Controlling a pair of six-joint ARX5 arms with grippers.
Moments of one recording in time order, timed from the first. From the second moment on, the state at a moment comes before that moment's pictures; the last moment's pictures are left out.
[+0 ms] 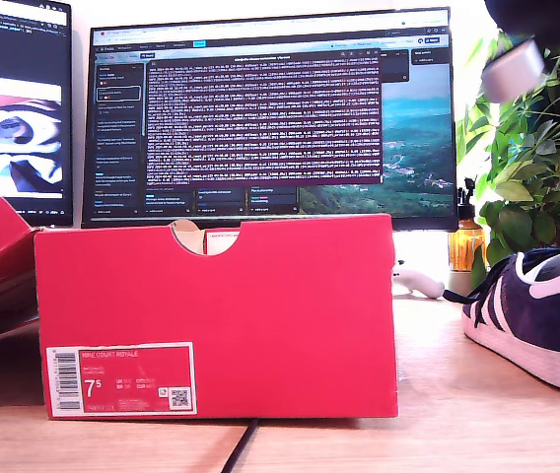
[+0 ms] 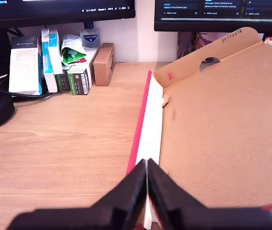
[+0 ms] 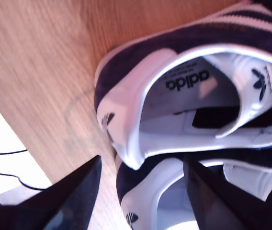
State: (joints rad) left arm 0.00 0.00 0.03 -0.25 -0.01 -0.07; right arm 0.41 1.40 1.06 -1.09 0.23 -0.89
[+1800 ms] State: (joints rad) left arm 0.00 0.00 0.03 -0.25 -0.01 -0.07; right arm 0.43 1.49 1.15 -1.15 -0.04 -0.66
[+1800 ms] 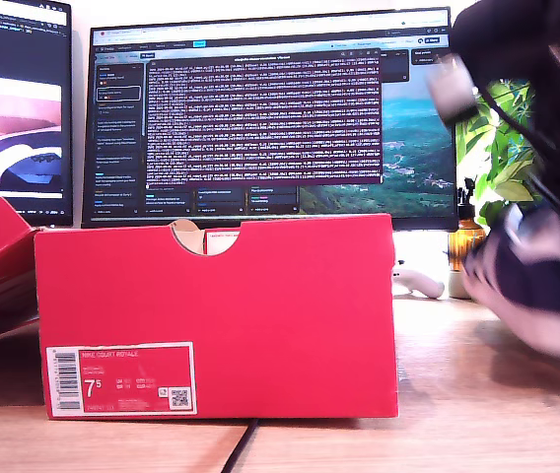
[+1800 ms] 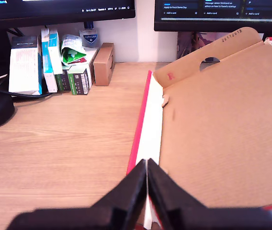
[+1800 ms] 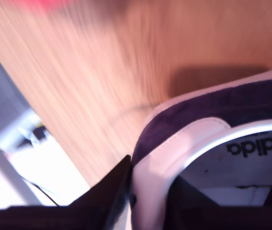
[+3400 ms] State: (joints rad) left arm 0.00 0.00 0.03 -0.25 -0.01 -0.07; right arm 0.60 1.68 1.54 -0.90 -0.51 -0.41
